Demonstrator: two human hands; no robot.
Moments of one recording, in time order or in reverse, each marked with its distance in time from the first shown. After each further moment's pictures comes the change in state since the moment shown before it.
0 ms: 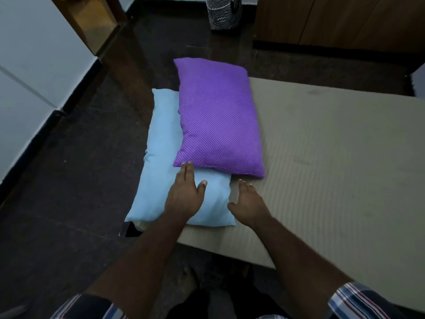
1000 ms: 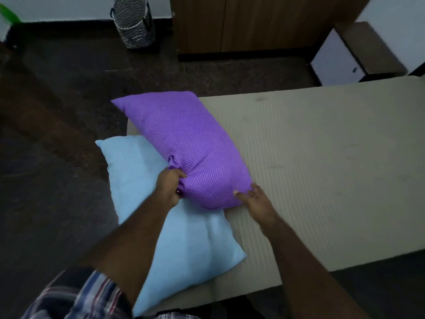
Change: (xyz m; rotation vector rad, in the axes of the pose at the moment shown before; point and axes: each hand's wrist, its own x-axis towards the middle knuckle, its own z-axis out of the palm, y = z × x) left_hand 0.215 0.028 -0.081 -1.164 -0.425 -0.452; right_hand 0.082 -0.047 -0.041 1.114 0.413 0.477
